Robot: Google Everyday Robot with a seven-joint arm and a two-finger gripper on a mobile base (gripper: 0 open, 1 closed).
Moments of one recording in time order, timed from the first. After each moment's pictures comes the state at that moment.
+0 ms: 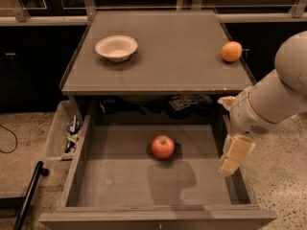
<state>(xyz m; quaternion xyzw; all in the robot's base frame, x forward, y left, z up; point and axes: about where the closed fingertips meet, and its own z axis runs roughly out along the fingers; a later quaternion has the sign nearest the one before) 0.437 -0.185 0.817 -0.61 0.77 0.04 0.19</state>
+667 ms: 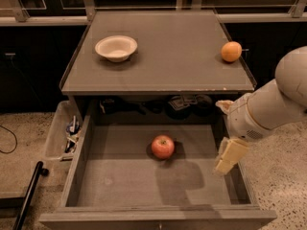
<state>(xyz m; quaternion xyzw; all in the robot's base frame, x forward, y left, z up) 0.447 -0.180 0.798 -0.60 0.77 0.06 0.22</state>
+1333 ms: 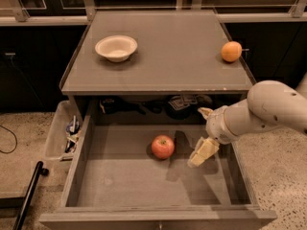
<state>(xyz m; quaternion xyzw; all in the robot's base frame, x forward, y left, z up) 0.518 -0.152 0.709 -0.56 0.76 0.13 0.30</state>
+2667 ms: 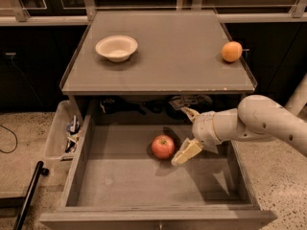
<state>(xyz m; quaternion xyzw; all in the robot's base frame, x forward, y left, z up) 0.540 -0.101 0.690 -0.57 0.70 0.20 0.39</state>
